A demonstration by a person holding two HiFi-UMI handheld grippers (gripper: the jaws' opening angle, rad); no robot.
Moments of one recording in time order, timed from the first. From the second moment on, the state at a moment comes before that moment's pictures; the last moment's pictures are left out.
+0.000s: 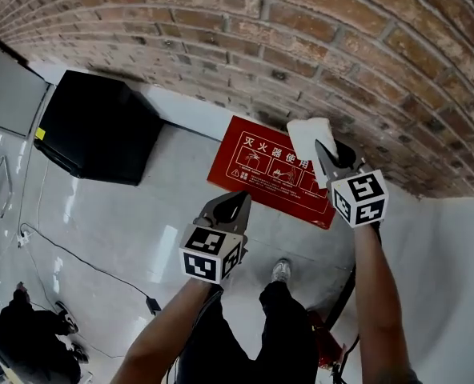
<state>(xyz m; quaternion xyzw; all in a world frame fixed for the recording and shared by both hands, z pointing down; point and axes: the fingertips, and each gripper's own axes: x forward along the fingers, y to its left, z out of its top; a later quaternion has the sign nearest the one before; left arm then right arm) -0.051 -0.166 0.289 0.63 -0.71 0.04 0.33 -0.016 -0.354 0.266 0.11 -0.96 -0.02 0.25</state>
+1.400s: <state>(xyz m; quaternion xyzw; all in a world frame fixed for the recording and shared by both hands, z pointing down) -0.126 -0.091 0.313 0.59 -0.72 0.07 0.35 -0.120 -0.292 0.291 0.08 -0.96 -0.01 0.28</state>
